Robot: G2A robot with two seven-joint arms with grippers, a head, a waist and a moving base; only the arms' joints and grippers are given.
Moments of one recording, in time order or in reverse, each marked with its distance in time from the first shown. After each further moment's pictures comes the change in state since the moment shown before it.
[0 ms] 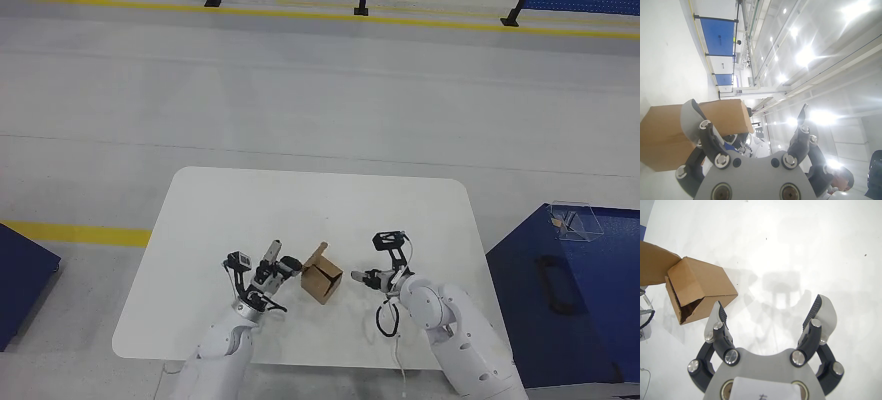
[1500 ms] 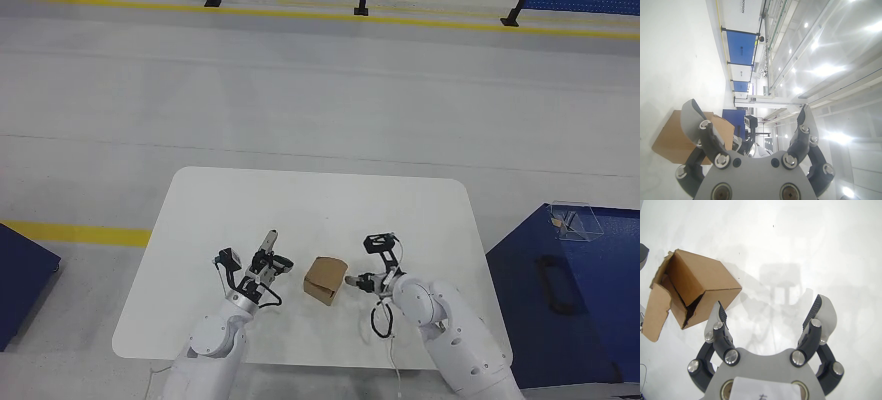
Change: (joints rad) left arm 0.042 0.045 0.009 -0.180 0.107 0.288 0.212; right arm 0.056 -0.017 -0.062 0.060 0.006 0.006 0.048
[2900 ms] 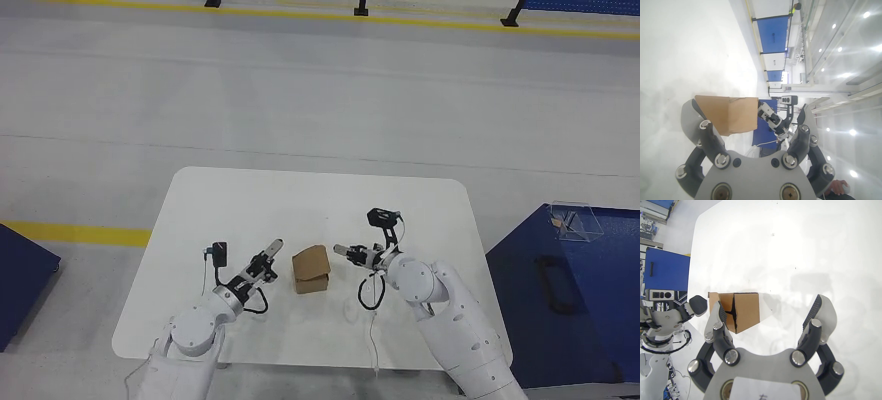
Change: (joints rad) left arm 0.046 0.060 -0.057 -0.200 0.365 0.259 -0.083; right arm 0.081 -0.046 0.033 0.046 0.256 0.072 -0.112
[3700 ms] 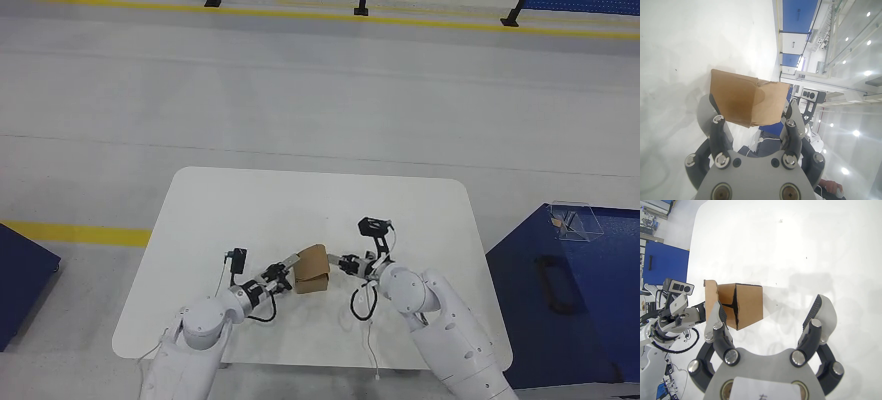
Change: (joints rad) left arm -0.093 0.013 0.070 0.145 -0.036 0.131 -0.141; right arm -0.030 -0.008 -0.049 -0.002 -0.004 -0.008 -0.040
